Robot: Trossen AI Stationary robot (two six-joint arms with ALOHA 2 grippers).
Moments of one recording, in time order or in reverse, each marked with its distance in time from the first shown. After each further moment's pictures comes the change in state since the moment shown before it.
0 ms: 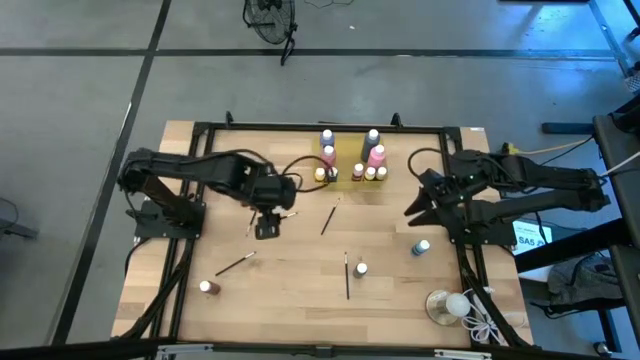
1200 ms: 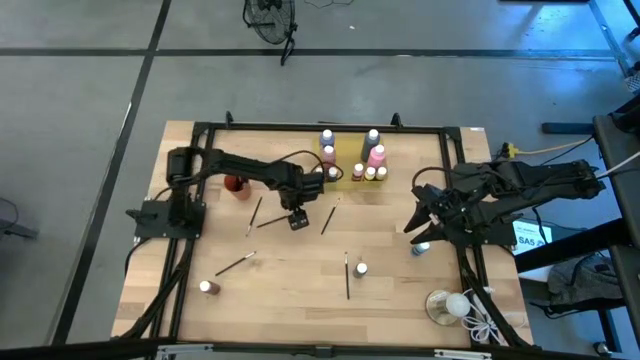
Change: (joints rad) left arm 0.324 0.332 -0.506 0.651 0.283 0.080; right arm 0.193 0.035 -0.001 0.104 0.026 -0.012
